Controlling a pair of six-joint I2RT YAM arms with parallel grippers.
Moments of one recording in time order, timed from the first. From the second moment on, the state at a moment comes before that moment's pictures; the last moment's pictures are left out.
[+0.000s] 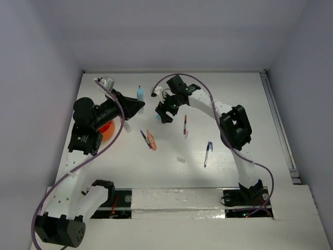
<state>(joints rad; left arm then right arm) -0.17 0.87 0.90 -0.01 0.69 -0.48 0.62 2.22 1.90 -0.68 -0.47 -0.48</state>
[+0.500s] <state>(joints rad) -0.18 0.88 0.93 -0.03 0.65 -0.46 0.69 2.47 2.22 -0.76 -0.29 -0.62</state>
